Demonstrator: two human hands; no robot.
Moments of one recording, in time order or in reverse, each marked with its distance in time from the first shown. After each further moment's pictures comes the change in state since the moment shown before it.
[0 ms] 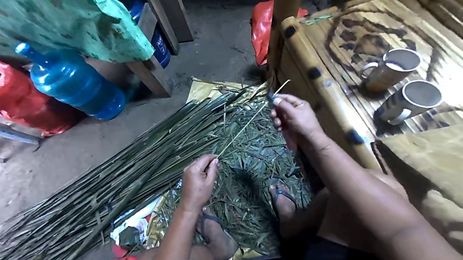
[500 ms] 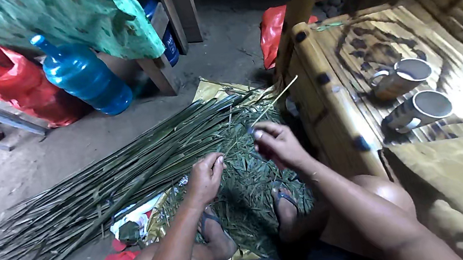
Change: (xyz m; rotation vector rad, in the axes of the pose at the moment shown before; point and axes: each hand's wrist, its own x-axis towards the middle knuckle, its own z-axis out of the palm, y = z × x) left_hand 0.001 0.005 -0.009 -0.015 -0.124 -0.056; right_hand -0.031 0.030 0.042 -0.110 -0.346 -0.122
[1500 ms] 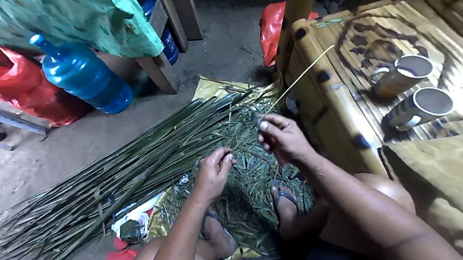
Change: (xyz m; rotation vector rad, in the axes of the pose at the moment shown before) left_hand 0.010 0.008 0.013 -0.176 -0.038 0.026; right_hand 0.001 -0.007 -0.009 0.131 0.038 -0.018
